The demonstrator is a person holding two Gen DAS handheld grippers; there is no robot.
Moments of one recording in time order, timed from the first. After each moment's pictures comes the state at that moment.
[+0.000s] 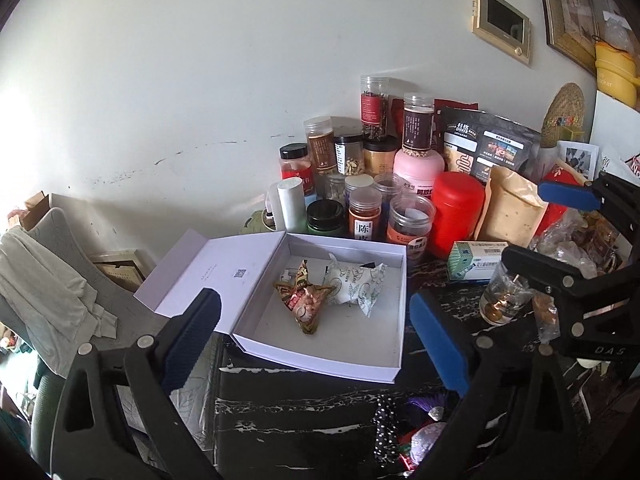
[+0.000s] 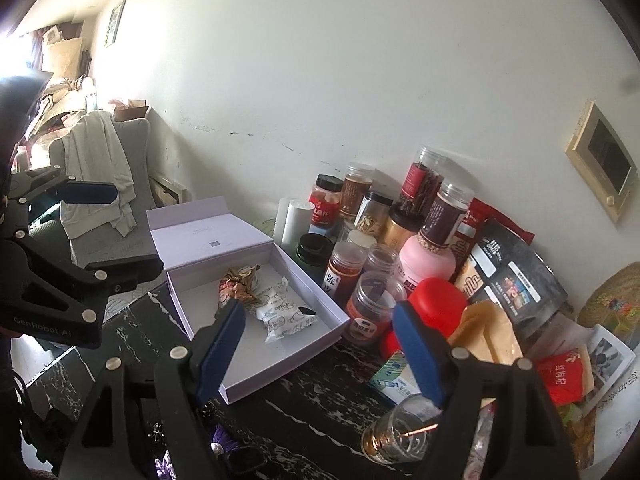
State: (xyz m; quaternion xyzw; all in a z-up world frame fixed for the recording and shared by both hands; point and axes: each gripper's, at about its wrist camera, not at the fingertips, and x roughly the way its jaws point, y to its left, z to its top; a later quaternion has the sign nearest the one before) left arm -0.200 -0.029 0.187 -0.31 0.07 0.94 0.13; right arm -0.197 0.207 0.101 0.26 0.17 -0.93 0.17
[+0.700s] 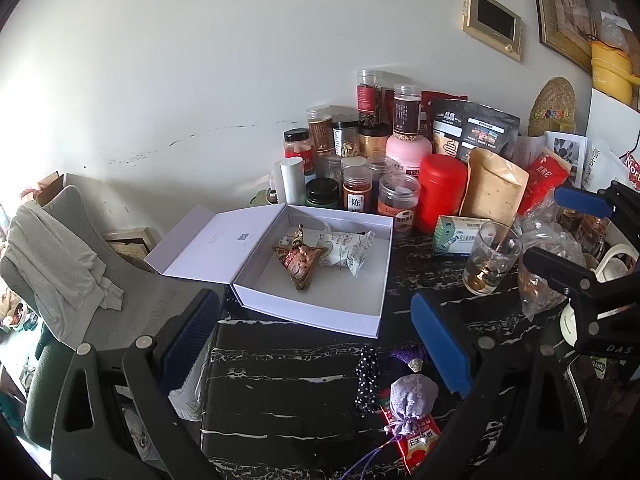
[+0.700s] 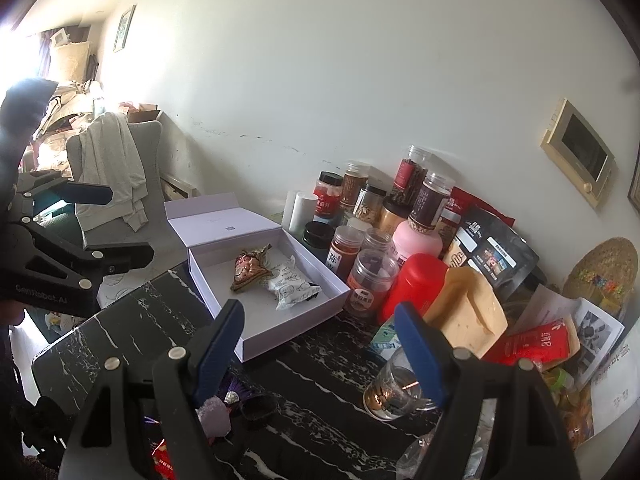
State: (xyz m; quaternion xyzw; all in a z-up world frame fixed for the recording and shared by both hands) left arm -0.110 -0.031 0.175 -0.31 0.07 0.94 0.12; right arm -0.116 0.235 0.092 0.24 0.17 -0.94 0.18
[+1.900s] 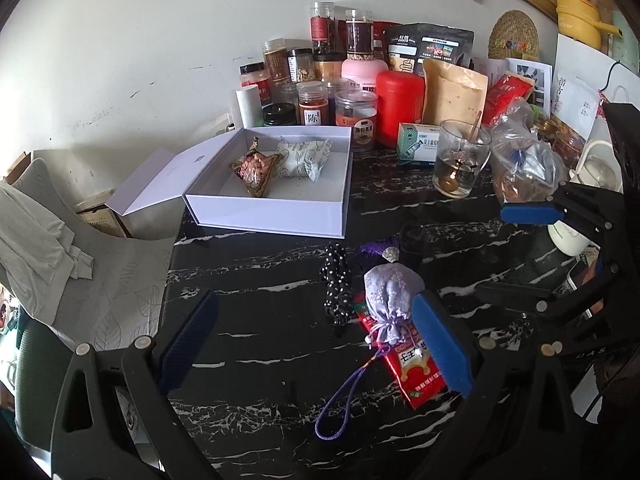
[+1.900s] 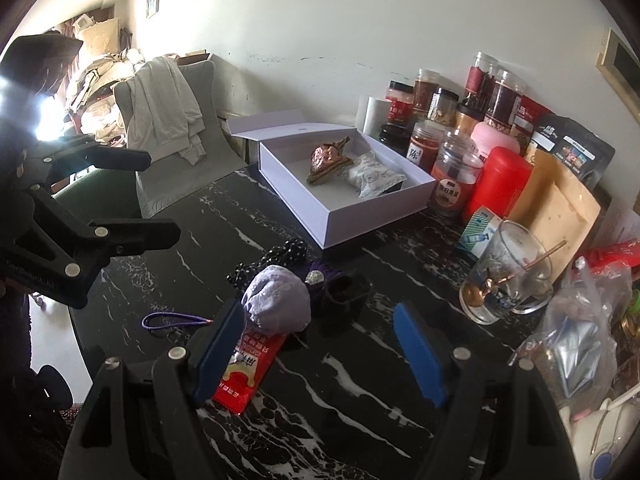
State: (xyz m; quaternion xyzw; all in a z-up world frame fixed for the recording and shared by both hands) left arm -0.053 -0.024 0.063 -0.37 0.10 0.91 0.17; right arm -0.070 0.230 -0.029 0.35 0.16 -0.88 0.27
